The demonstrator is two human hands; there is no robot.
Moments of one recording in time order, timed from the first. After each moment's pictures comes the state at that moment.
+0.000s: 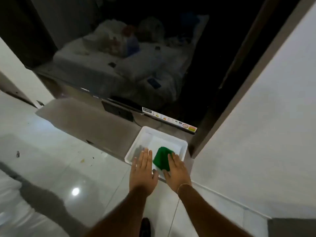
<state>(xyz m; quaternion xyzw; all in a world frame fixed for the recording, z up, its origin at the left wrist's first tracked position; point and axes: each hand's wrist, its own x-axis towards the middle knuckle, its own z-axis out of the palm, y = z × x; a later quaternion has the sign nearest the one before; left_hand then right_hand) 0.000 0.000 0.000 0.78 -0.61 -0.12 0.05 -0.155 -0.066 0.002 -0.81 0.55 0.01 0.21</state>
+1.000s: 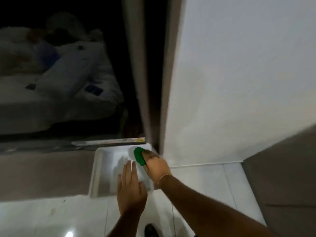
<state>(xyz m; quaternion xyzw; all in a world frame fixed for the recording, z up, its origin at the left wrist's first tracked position) -0.046 -0.048 0.024 0.73 -0.64 -0.21 0.15 -0.171 -0.143 0.017 -0.76 0.60 -0.04 0.26</state>
